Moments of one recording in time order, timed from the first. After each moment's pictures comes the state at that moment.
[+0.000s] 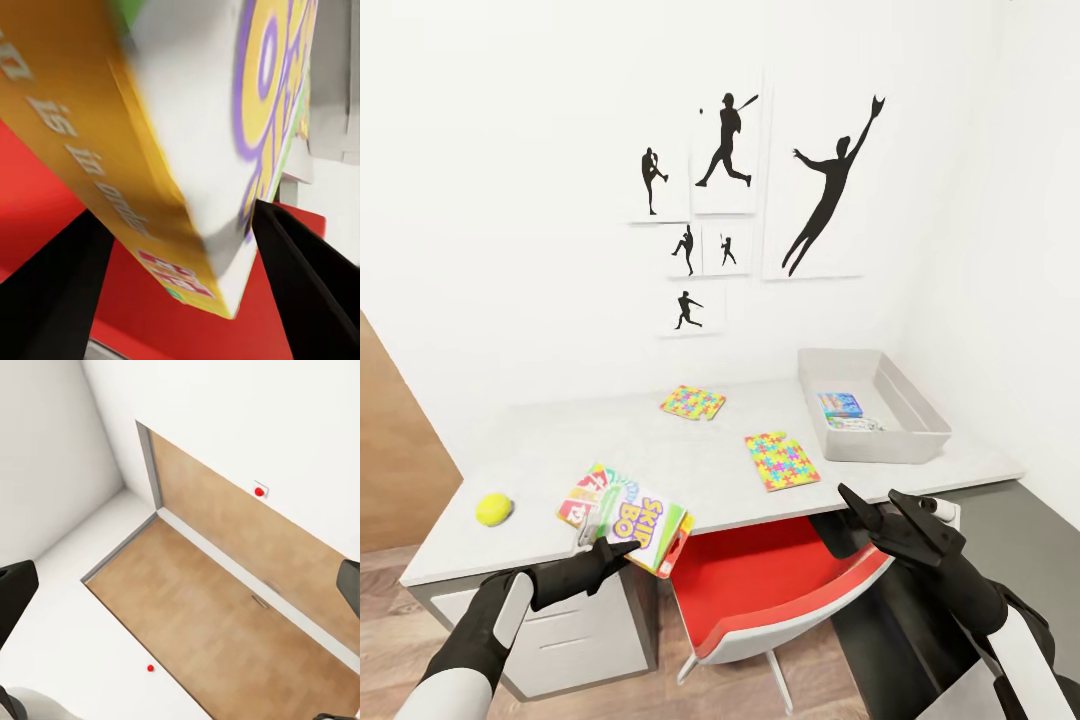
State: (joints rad) left arm -0.53 0.04 0.41 -0.74 0.29 0.87 -0.75; right arm -0.17 -0.15 -0.17 -1.53 -1.12 0.80 1.13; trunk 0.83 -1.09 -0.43
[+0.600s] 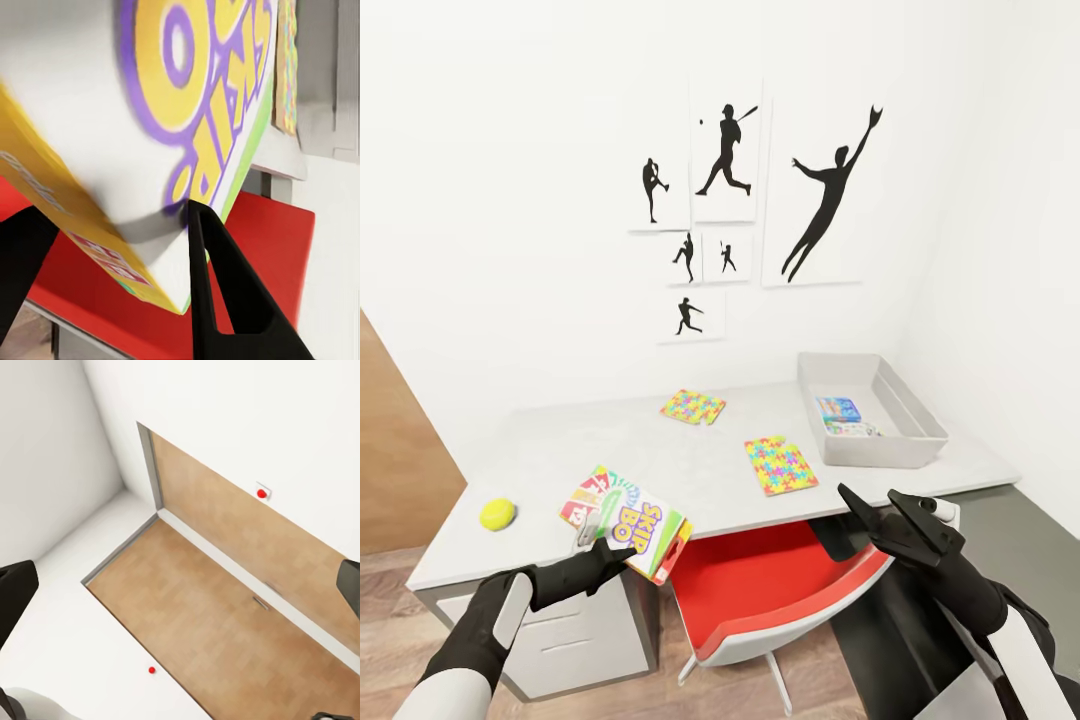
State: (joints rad) left arm -0.53 0.04 0.41 -0.73 0.28 0.87 -0.76; right arm -0.17 -0.15 -0.17 -1.53 -1.12 0.80 1.13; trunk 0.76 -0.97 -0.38
